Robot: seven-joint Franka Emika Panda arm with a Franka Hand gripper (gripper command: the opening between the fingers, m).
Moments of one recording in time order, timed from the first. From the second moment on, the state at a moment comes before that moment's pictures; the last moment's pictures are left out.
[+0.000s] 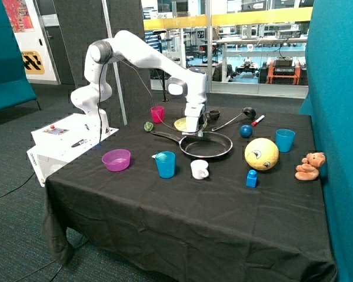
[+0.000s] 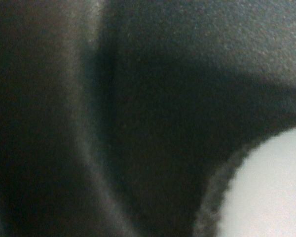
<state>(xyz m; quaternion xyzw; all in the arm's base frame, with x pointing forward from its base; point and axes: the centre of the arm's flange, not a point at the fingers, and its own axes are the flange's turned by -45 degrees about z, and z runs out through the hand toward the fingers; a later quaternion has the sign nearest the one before) 0.671 -0.051 0.329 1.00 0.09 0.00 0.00</state>
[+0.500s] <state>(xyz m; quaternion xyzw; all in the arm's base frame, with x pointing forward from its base) 0.684 -0.042 0.312 0.99 0.11 0.00 0.00</state>
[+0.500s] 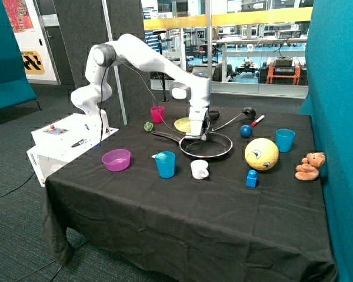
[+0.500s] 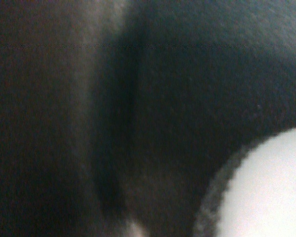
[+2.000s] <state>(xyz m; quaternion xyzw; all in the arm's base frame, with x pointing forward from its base) 0.738 -0.032 0.296 0.99 0.12 0.00 0.00</state>
